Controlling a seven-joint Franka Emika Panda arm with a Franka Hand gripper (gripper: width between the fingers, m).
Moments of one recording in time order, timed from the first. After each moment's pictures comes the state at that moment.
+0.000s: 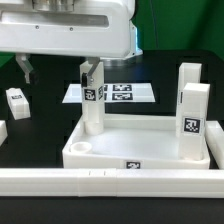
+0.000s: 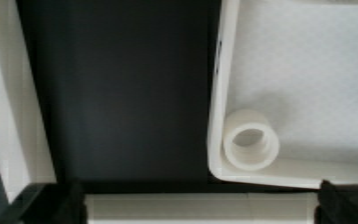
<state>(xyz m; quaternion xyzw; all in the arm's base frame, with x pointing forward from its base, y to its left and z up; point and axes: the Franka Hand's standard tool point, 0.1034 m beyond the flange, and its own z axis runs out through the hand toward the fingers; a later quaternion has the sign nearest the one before) 0.587 -0.101 0.119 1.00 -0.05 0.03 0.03</state>
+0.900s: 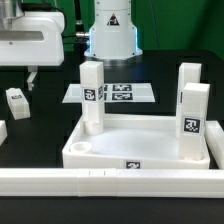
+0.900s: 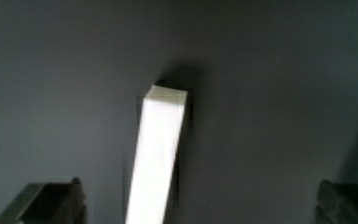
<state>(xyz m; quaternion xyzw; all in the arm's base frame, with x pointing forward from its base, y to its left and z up) 0.523 -0.208 0.088 1.00 0.06 0.00 0.03</state>
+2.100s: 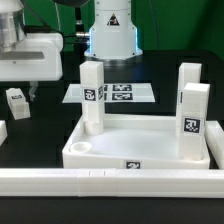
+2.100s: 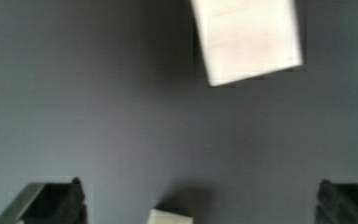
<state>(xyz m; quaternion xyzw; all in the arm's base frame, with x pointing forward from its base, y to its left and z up) 0.481 -0.219 0.048 0.99 0.08 -0.09 0.03</state>
